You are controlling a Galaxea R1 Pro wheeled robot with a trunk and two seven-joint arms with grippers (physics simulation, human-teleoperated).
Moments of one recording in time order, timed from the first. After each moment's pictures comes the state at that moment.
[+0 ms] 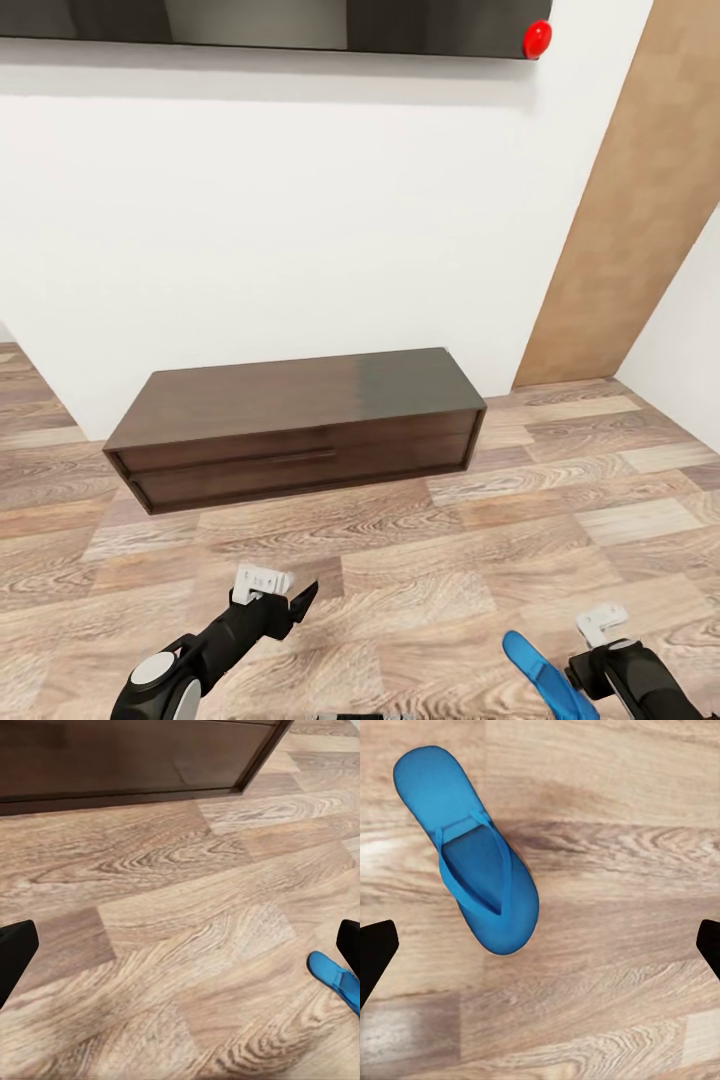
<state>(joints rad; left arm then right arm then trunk) -0.01 -0.04 -0.06 -1.60 0.09 0.47 -0.35 -0.23 -0.30 0.02 -0.98 0.22 0.68 0.15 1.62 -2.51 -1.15</state>
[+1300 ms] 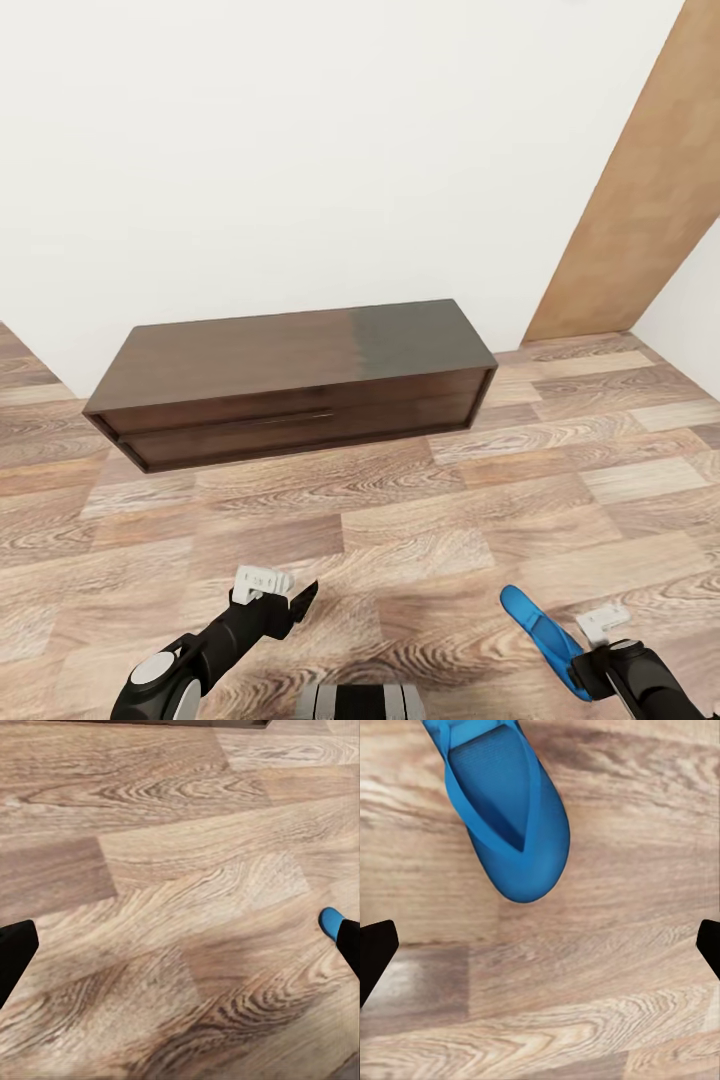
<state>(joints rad) -0.01 -0.04 -0.06 -1.60 0.09 0.47 -0.35 -0.23 -0.30 0.01 -0.98 0.22 0.68 0.14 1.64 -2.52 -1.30</state>
